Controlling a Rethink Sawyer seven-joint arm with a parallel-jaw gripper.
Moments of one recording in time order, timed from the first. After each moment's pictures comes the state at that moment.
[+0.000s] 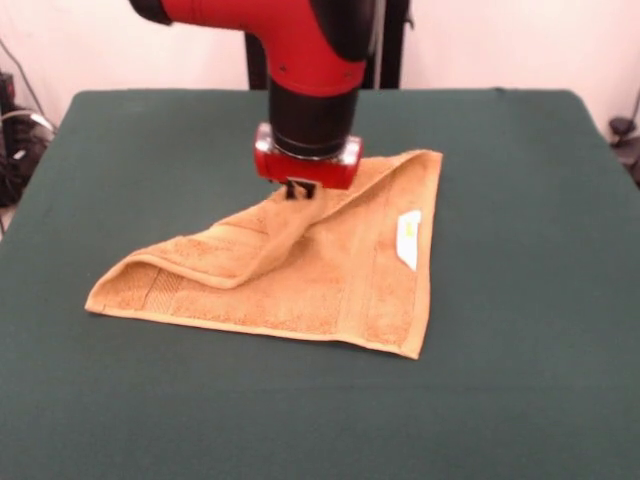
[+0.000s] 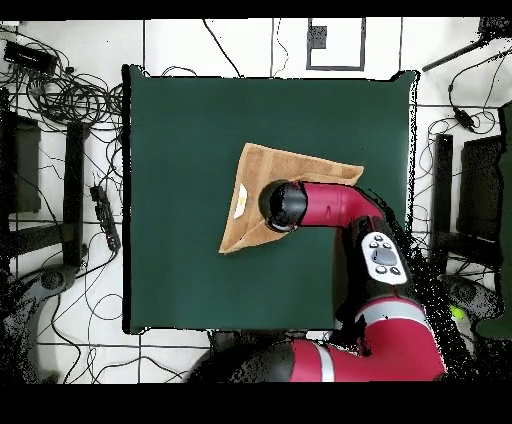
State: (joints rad) arm -0.30 -0.44 0.07 1.49 -0.30 0.59 1.87
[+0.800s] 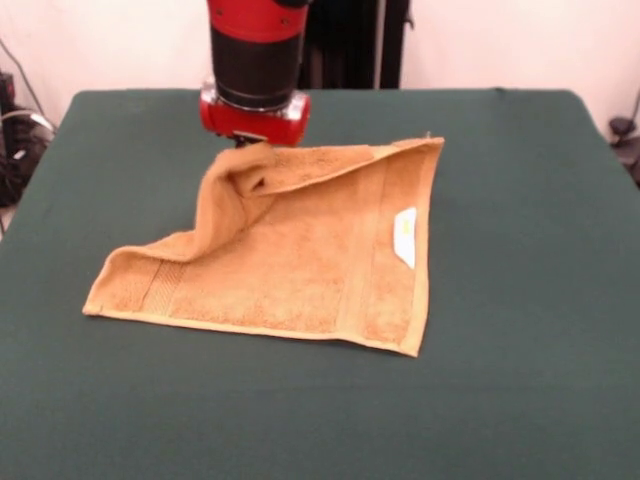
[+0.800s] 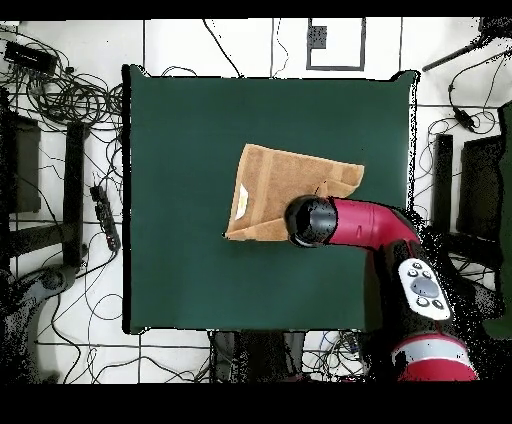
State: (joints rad) arm -0.39 -0.54 0.06 1.60 -0.33 0.59 1.87
